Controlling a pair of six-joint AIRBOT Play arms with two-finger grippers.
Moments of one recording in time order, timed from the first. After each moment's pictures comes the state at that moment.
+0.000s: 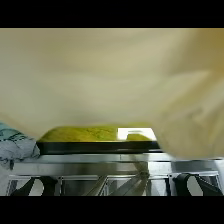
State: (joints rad) left arm 0.54 -0.74 1.81 0.64 -1.21 -1.07; right arm -0.53 -0.76 1.66 -0.34 1.07 0.95
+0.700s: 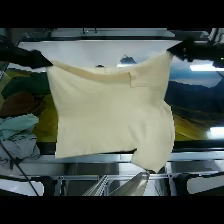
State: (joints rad) left arm 0.17 -1.71 1.83 0.91 -1.40 -1.10; right arm -0.25 -1.70 1.64 -0.38 1.16 1.01
